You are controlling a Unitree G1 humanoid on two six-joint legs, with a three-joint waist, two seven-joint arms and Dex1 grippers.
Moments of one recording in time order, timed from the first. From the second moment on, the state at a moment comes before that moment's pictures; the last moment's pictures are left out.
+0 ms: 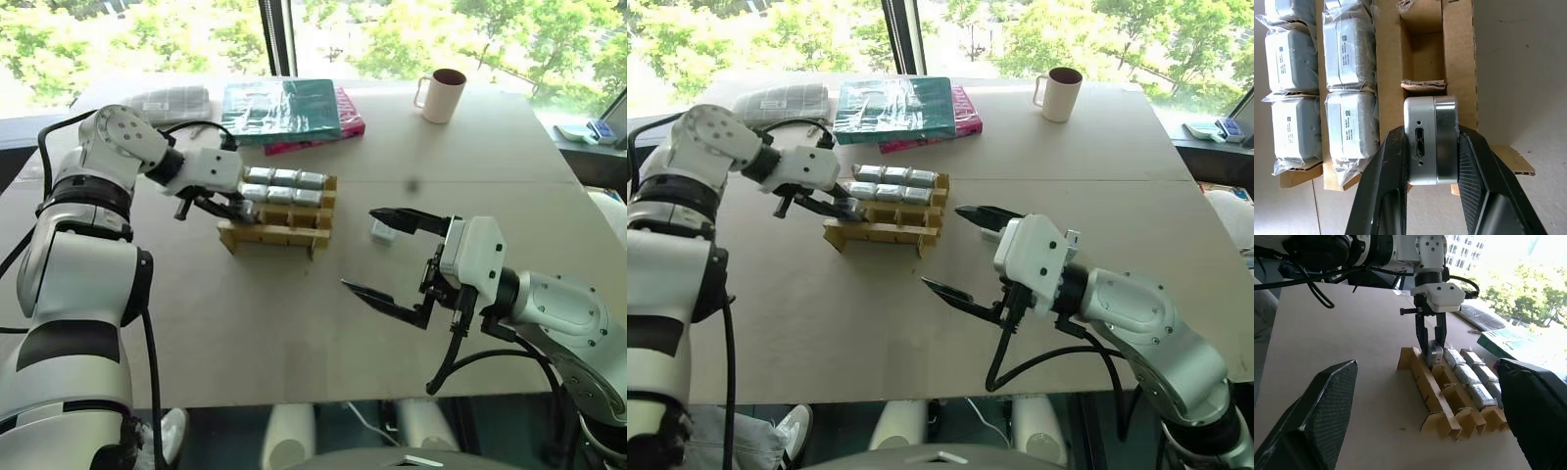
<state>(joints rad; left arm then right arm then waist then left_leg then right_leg) -1.32 0.80 -0.36 1.31 0.27 -0.59 -1.59 -0.25 -0.57 0.14 -0.90 0.53 0.59 0.58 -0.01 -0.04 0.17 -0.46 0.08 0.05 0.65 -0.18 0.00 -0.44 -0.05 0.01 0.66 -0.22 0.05</state>
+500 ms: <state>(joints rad) -1.31 0.80 -0.30 1.28 0.22 -0.60 -1.60 -0.23 -0.59 0.14 -0.91 0.54 0.58 0.58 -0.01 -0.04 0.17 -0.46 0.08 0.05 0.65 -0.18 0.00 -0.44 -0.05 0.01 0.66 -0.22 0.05</state>
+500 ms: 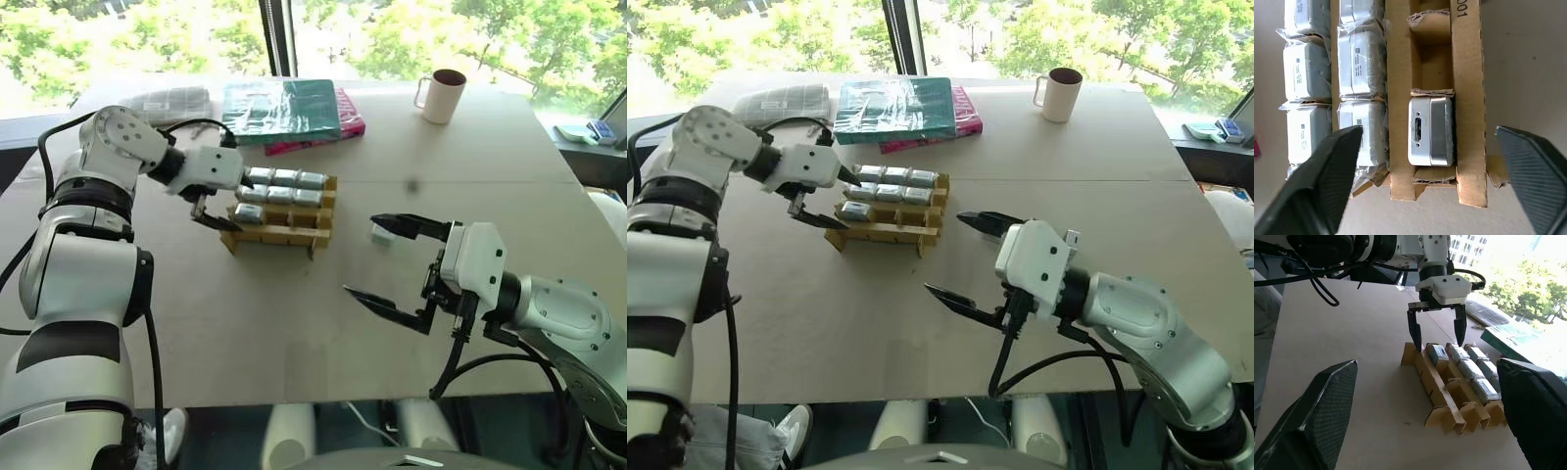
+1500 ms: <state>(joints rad) 0.11 0.80 0.26 -0.64 -1.06 0.66 -0.92 -0.04 -0.65 -0.09 -0.65 0.41 0.66 0.49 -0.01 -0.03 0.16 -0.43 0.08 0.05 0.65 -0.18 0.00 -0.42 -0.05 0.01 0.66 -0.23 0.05</state>
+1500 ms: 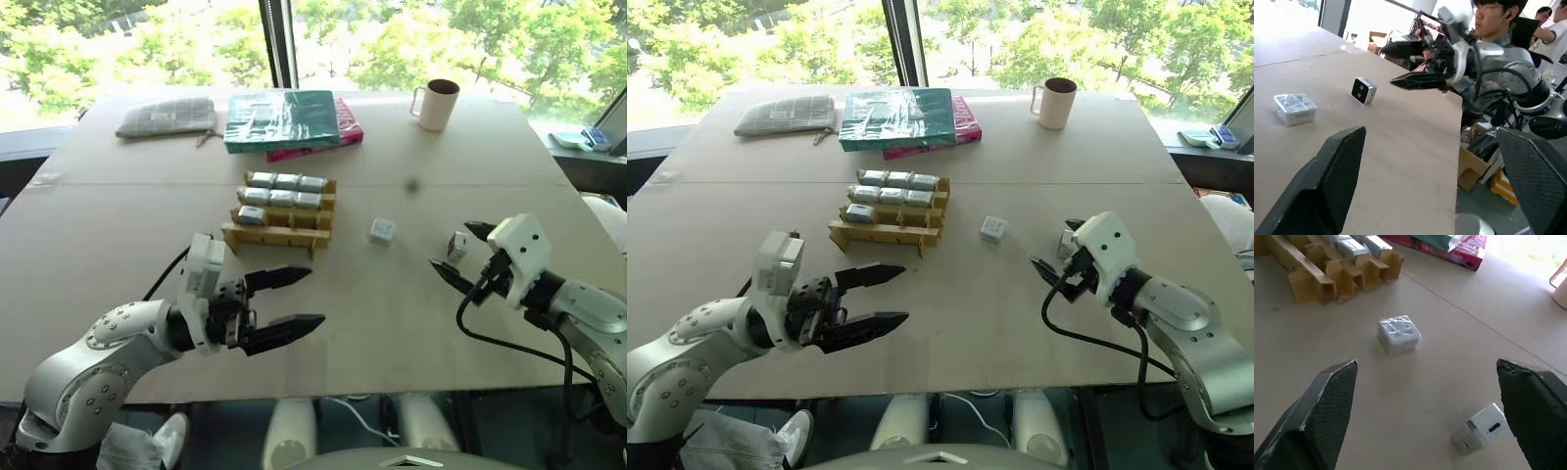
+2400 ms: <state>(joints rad) 0.17 0.75 0.24 -0.65 -0.86 0.47 -0.98 -0.35 -0.44 -0.13 -0.33 0.42 1.18 0.19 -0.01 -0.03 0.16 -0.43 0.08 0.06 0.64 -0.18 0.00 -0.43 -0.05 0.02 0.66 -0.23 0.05</state>
